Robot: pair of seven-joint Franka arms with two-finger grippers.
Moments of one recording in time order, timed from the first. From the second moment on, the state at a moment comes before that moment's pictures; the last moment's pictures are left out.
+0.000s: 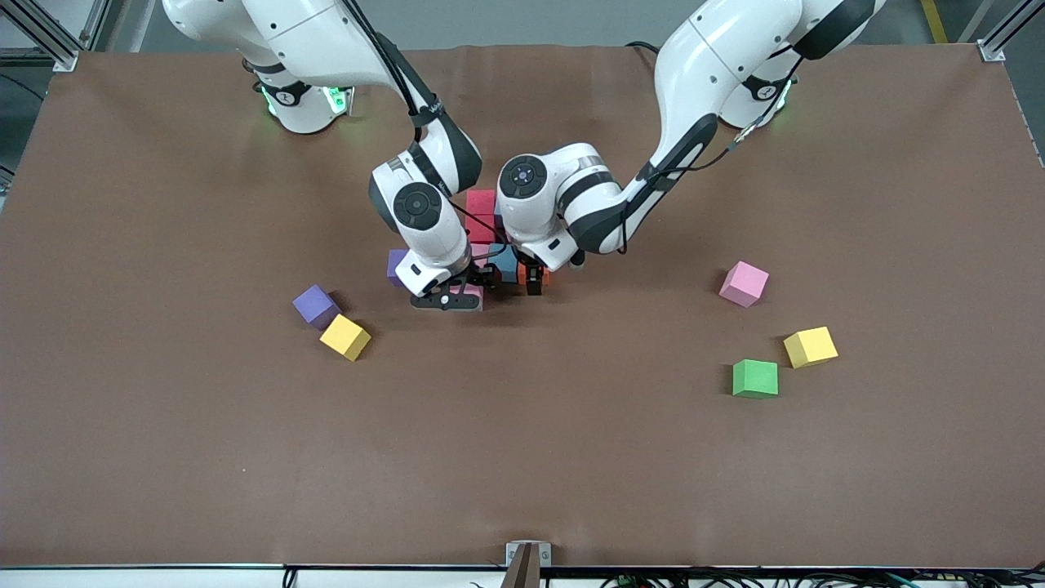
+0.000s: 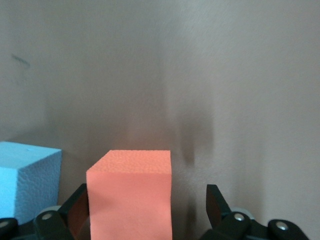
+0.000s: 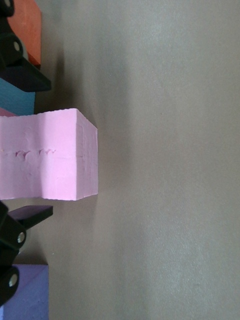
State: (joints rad) left arm -0.46 0.72 -0.48 -1.66 0.44 2.23 -2.66; right arm 0.74 0.54 -0.07 -1.92 0.17 2.50 0.60
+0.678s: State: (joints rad) left arm -0.23 0.49 -0.48 -1.74 0.35 2.09 -2.20; right arm 0.75 0.54 -0.06 -1.92 0.18 2.52 0.60
